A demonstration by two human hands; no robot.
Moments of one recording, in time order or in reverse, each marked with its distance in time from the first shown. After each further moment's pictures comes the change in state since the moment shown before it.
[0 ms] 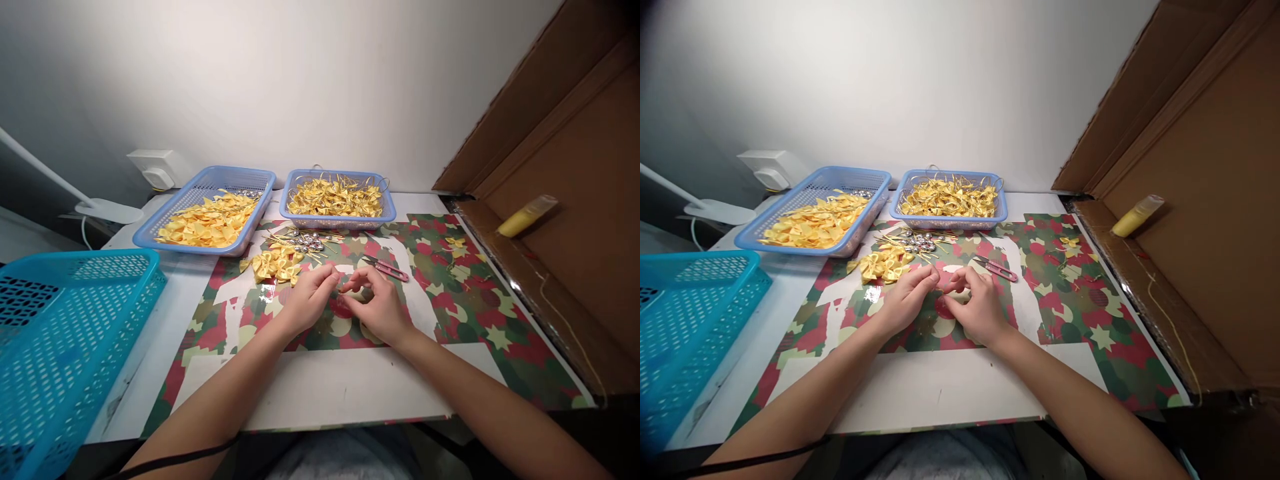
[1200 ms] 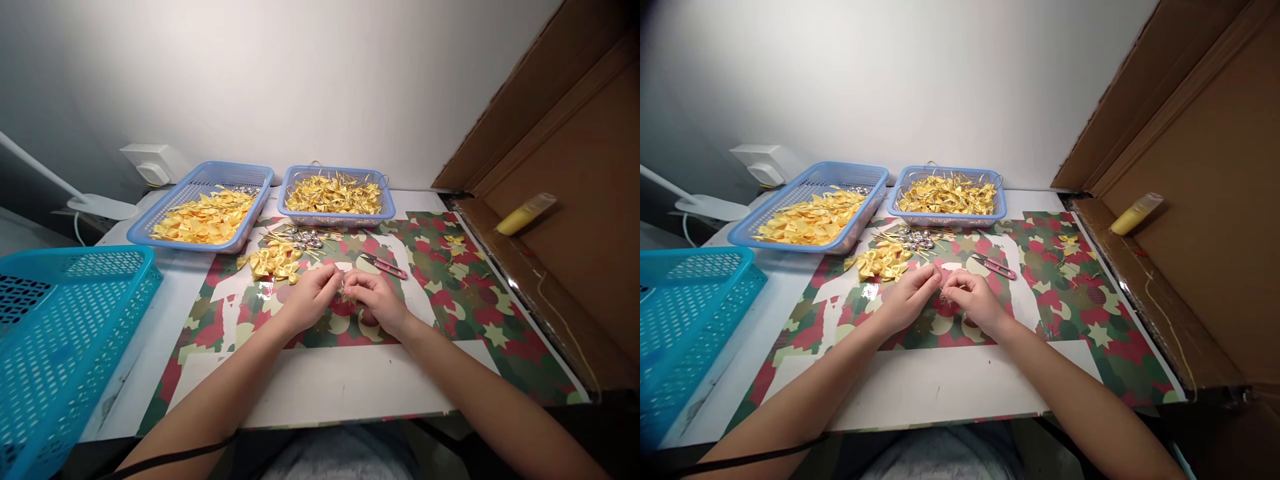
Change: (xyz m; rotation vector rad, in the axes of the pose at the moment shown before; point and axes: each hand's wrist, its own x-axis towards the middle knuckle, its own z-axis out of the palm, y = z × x) left_hand 0.002 -0.003 0.002 0.073 -0.044 0.041; right_hand 0.014 -0.002 -0.006 0.468 -0.247 0.286
